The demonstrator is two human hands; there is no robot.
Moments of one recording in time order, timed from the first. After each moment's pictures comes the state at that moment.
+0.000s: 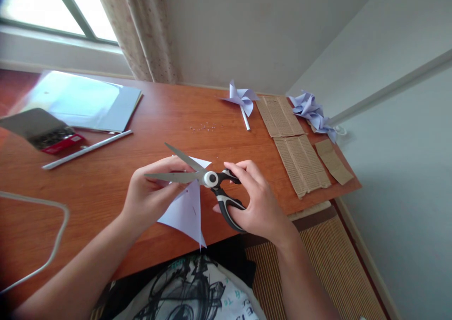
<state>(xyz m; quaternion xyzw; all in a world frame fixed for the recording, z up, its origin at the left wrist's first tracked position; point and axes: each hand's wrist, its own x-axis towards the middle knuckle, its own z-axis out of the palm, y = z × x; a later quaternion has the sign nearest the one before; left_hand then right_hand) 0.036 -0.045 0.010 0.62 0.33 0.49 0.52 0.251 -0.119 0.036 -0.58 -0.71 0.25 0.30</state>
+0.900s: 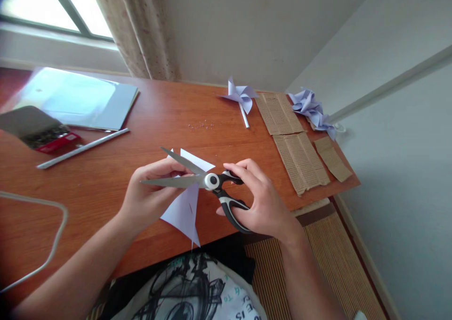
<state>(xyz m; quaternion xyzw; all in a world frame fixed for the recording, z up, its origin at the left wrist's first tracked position) 0.033 -0.045 0.013 0.65 0.31 0.44 0.54 0.258 -0.119 0.045 -0.58 -0.72 0.28 0.27</state>
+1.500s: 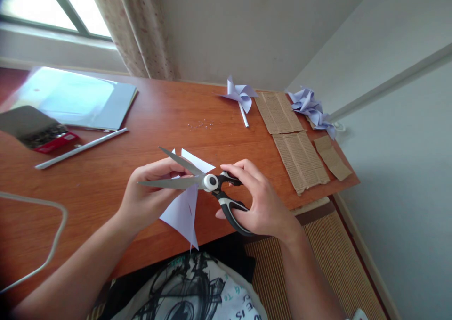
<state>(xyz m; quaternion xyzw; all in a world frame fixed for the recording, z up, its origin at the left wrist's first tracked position) 0.033 -0.045 0.012 0.66 0.30 0.44 0.53 0.256 -0.119 0.049 -0.56 -0.71 0.33 0.27</state>
